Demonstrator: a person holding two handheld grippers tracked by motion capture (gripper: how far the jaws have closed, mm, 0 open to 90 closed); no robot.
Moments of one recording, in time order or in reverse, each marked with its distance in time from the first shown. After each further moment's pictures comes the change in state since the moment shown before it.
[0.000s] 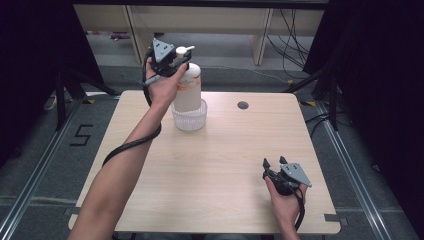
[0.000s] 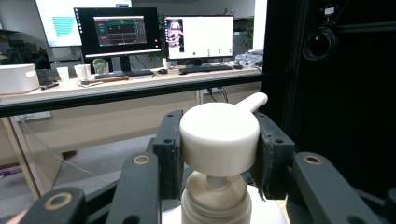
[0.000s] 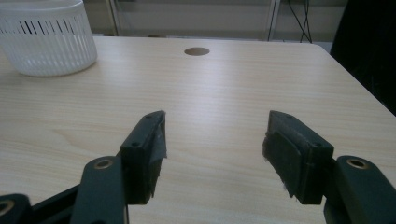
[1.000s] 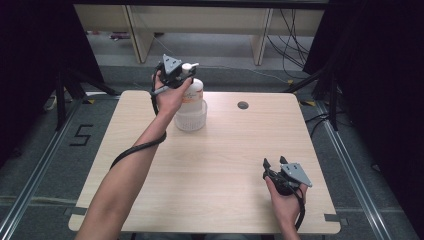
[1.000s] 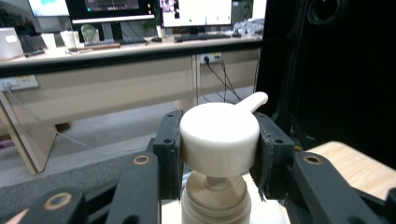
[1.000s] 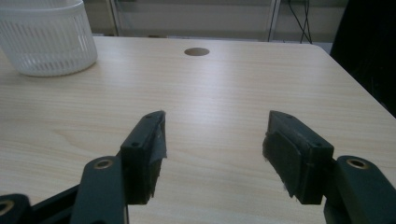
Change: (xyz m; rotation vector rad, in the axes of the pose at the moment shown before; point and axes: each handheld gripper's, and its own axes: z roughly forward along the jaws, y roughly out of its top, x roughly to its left) left arm -0.001 -0.056 0.023 0.131 -0.007 -0.020; right arm -0.001 0.000 0.001 -0.009 -0.002 -0.011
